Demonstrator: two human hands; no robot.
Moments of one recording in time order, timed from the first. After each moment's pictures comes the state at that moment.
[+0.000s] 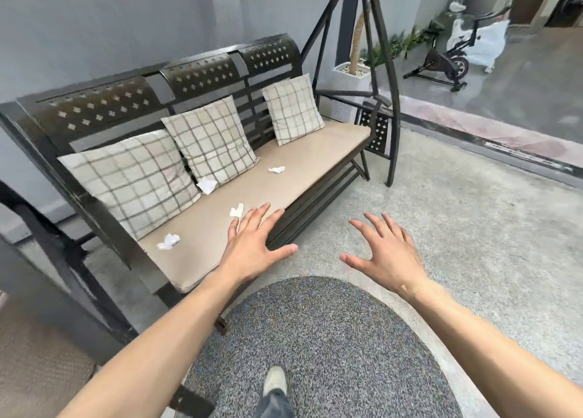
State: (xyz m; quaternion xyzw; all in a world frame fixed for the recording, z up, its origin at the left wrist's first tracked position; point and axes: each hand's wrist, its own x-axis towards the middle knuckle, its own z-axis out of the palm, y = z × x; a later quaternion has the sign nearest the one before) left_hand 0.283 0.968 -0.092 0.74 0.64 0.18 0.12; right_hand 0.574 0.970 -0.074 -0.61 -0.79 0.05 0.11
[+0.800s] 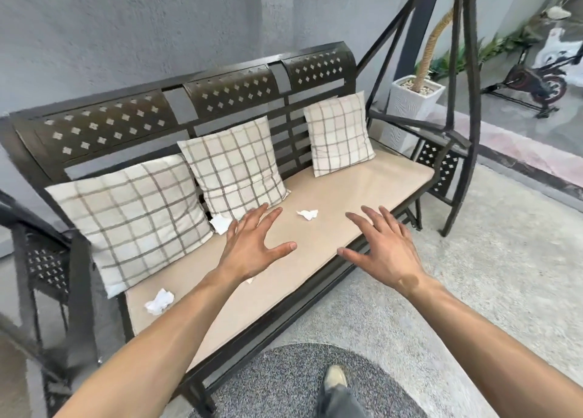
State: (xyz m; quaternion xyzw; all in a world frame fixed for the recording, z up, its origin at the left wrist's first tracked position) left_hand 0.197 1.295 -0.109 0.65 0.72 0.21 0.13; right_hand 0.477 1.354 -0.081 -0.52 -0.84 0.07 0.11
